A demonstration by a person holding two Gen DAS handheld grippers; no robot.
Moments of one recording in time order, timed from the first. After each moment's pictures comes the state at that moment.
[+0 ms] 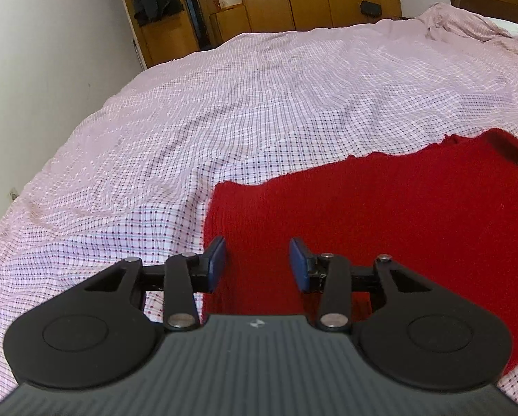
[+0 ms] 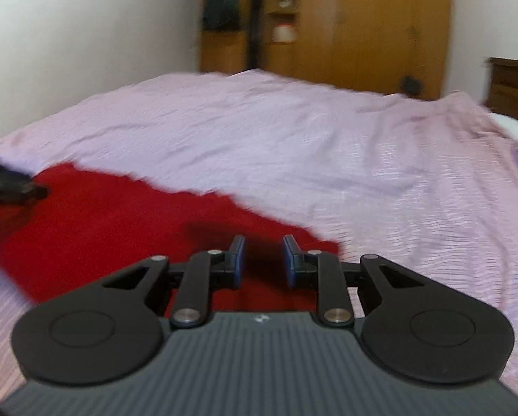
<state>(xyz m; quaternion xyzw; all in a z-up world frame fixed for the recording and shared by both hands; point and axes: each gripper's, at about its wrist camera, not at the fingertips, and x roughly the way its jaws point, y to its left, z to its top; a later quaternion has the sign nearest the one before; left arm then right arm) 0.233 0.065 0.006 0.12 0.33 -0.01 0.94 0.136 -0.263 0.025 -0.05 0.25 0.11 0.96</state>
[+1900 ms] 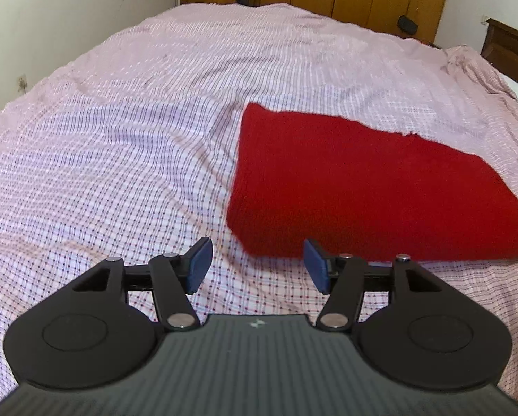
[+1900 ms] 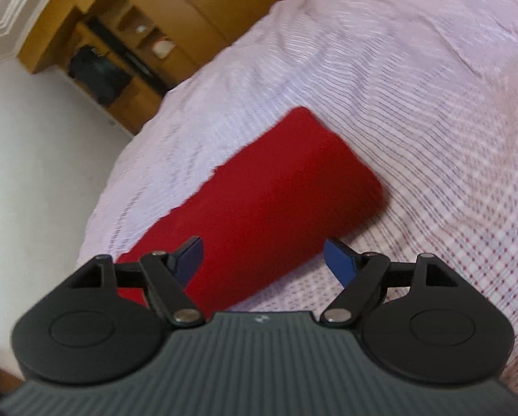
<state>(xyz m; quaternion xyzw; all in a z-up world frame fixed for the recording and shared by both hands) 0.093 0.104 0.043 -0.05 0.40 0.01 0.92 0.058 -0.283 -0.004 0.37 0.29 -0.02 0.88</state>
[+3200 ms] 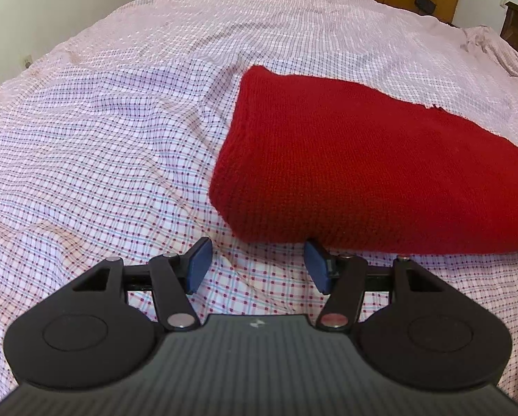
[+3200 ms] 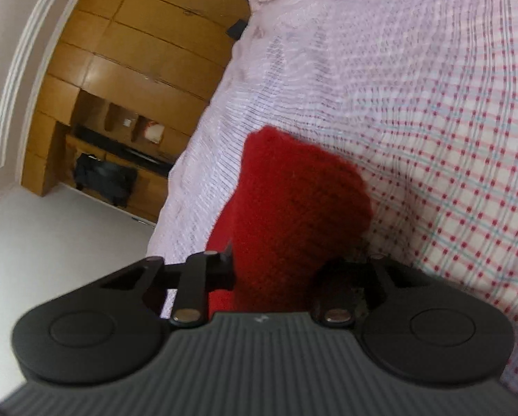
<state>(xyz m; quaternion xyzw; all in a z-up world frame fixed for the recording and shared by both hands) 0.120 0.092 0.010 -0.04 0.44 0.03 0.90 0.119 -0.299 -0.073 0.53 0.17 -0.04 0.83</state>
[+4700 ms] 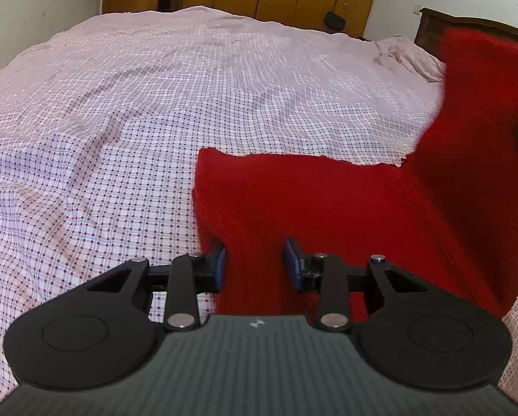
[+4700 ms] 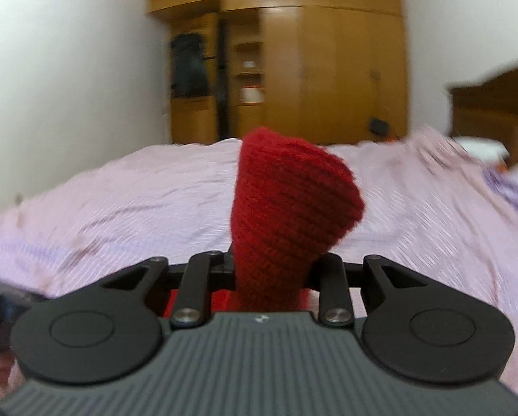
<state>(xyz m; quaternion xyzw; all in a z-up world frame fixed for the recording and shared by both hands) 0.195 0.052 0.009 -0.04 0.37 -0.13 0.92 0.115 -0.200 0.060 0.00 0.14 0.04 0.99</state>
